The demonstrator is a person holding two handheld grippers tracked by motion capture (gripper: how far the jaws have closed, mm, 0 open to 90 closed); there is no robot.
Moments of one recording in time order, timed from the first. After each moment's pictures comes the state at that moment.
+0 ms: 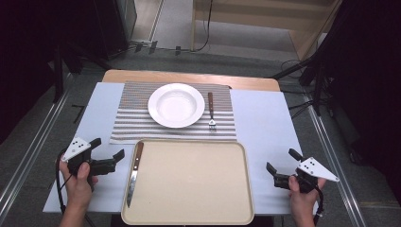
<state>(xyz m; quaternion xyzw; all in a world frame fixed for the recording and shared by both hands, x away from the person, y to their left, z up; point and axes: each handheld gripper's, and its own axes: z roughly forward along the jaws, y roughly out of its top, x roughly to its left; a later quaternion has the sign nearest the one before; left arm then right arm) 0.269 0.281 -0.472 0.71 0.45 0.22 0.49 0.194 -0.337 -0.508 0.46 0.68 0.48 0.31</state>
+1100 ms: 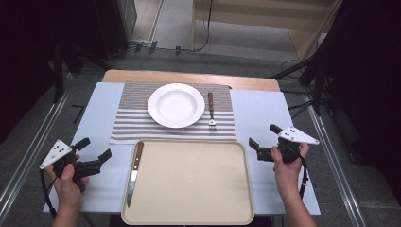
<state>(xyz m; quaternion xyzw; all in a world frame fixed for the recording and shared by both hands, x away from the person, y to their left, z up) 0.268 0.318 -0.486 0.68 0.43 0.21 0.55 0.265 -0.291 -0.458 0.45 0.70 0.48 0.26</state>
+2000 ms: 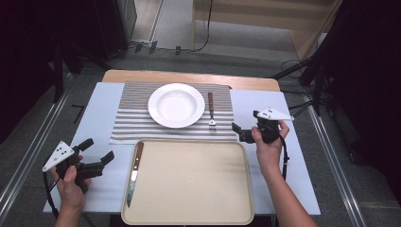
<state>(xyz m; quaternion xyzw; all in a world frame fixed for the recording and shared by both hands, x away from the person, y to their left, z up) 0.266 0.314 -0.491 0.68 0.41 0.21 0.57 0.327 -0.251 -0.451 0.46 0.72 0.47 0.24</state>
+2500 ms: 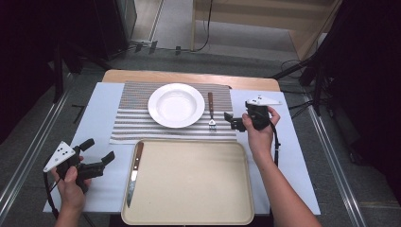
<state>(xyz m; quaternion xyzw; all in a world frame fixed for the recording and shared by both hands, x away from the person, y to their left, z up) 0.265 0.311 -0.491 0.68 0.41 0.22 0.56 0.366 -0.231 -0.443 0.46 0.73 0.45 0.22</state>
